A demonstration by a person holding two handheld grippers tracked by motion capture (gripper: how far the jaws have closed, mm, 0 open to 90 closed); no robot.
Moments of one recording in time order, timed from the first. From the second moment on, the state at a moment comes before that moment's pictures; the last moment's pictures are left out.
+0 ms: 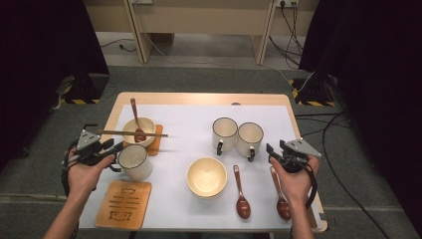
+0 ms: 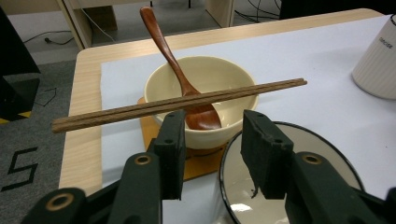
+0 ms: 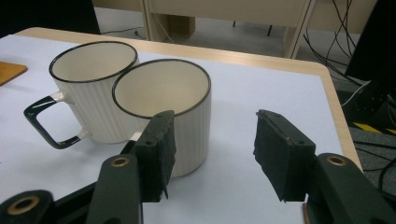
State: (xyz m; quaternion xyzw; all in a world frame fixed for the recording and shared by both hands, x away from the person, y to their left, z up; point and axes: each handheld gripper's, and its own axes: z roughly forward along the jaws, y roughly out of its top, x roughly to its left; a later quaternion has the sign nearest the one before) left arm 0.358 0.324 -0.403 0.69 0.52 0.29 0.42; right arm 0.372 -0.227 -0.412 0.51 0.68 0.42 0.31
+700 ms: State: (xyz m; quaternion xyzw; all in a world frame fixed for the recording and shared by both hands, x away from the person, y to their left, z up) left arm 0.324 0.306 -0.424 0.67 0.51 0.31 0.44; right arm 0.372 -0.225 -0.414 0.51 0.69 0.42 0.31
